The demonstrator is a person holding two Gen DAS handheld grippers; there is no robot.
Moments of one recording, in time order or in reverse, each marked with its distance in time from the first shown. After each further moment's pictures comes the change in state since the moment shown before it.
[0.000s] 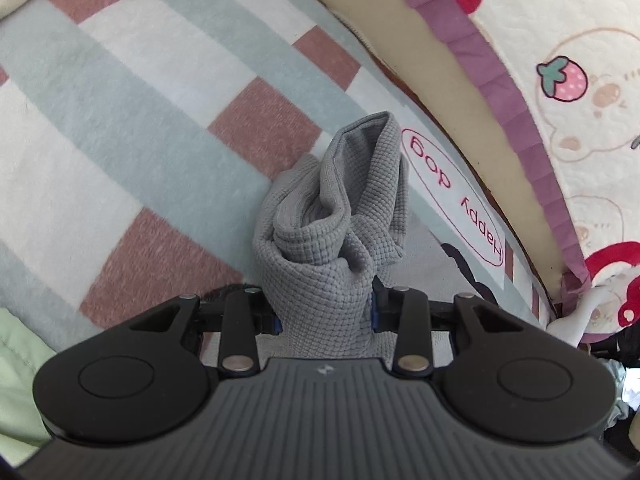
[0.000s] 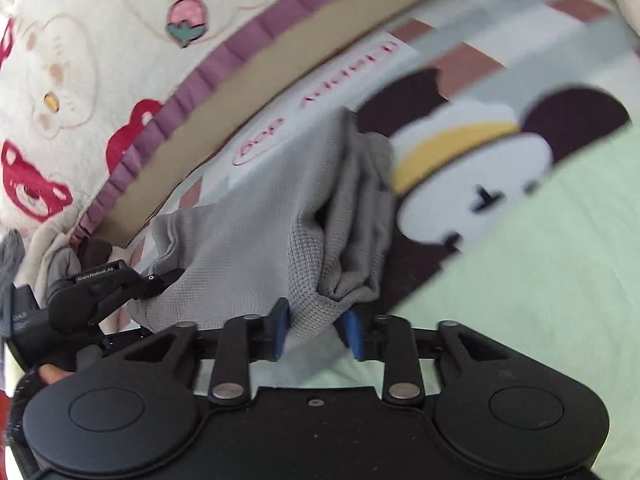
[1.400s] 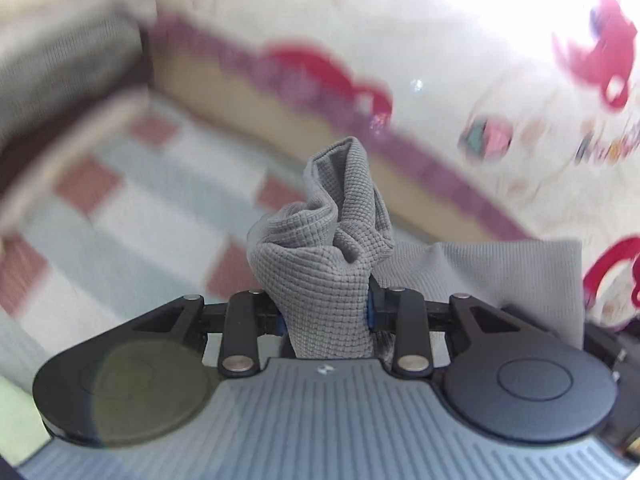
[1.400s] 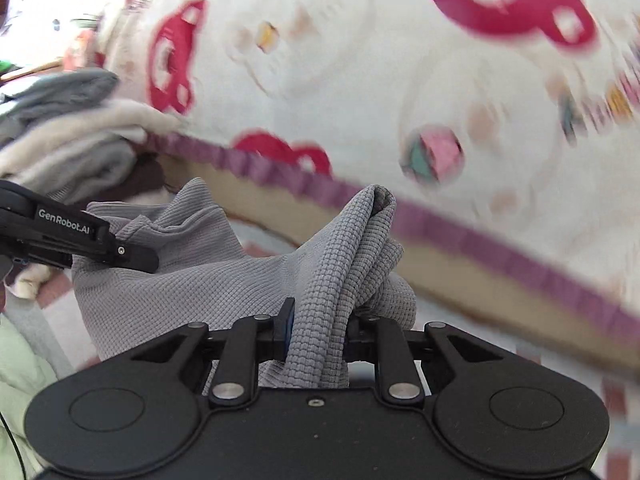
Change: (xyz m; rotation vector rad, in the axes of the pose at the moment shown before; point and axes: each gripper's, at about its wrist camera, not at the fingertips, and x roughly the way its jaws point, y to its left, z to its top) left arm -0.096 -0.051 0.016 0.281 -0.381 0.044; right arm 0.012 0.179 0.083 -1.099 -0.217 0.039
